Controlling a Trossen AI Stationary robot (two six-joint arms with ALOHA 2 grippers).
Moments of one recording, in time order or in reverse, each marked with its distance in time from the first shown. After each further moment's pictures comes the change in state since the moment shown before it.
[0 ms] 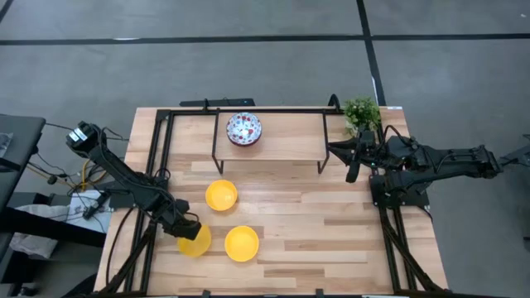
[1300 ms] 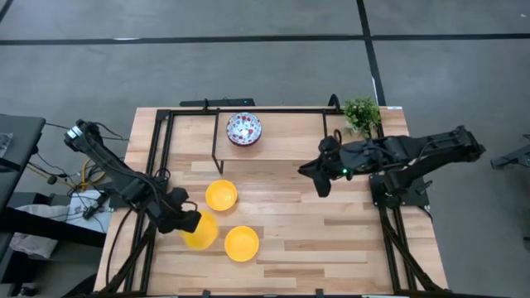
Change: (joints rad) left arm 0.006 -0.083 0.420 -0.391 -0.248 0.045; right arm 0.185 0.630 0.678 -0.479 -0.079 0.524
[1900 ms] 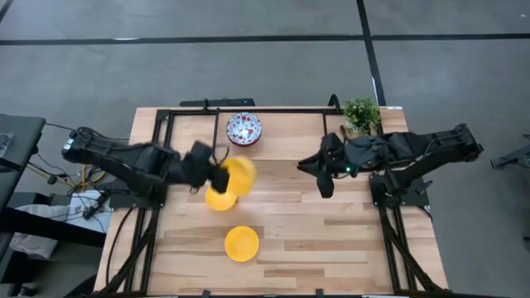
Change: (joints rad) left arm 0.410 0.158 0.390 0.013 -0.460 0.784; right arm 0.017 0.025 0.108 -0.014 0.029 -0.193
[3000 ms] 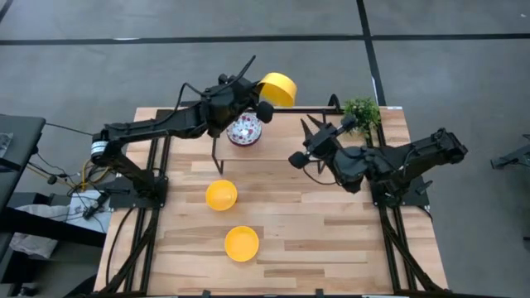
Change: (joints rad) left arm 0.508 0.328 0.245 0.869 -0.126 1.148; right arm 0.078 0.208 0.118 0.421 1.053 -0.849
